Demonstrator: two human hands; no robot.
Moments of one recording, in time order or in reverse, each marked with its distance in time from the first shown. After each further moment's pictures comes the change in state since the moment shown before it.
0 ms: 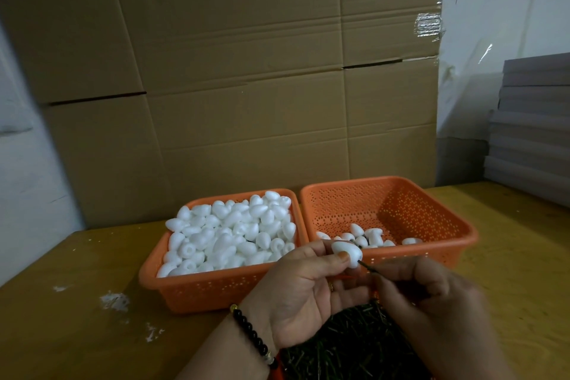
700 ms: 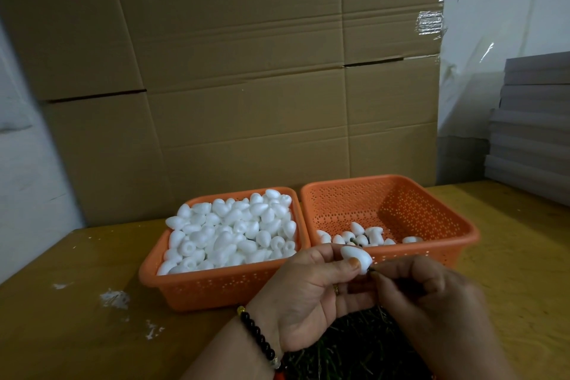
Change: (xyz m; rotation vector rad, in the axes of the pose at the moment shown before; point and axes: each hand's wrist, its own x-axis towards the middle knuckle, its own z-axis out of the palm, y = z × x) left_hand -0.003 -0.004 0.008 0.032 -0.027 0.000; right_hand -0.001 0.005 -0.001 -0.039 -0.056 0.016
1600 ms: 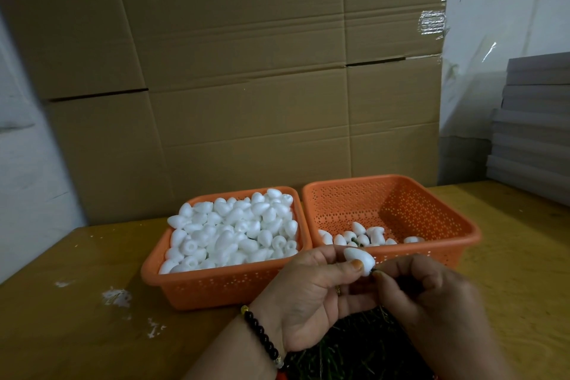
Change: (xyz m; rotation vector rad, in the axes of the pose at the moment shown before) left_hand 0.002 -0.003 0.000 0.000 0.020 0.000; right_hand 0.001 0.005 0.005 0.047 -0.002 0.069
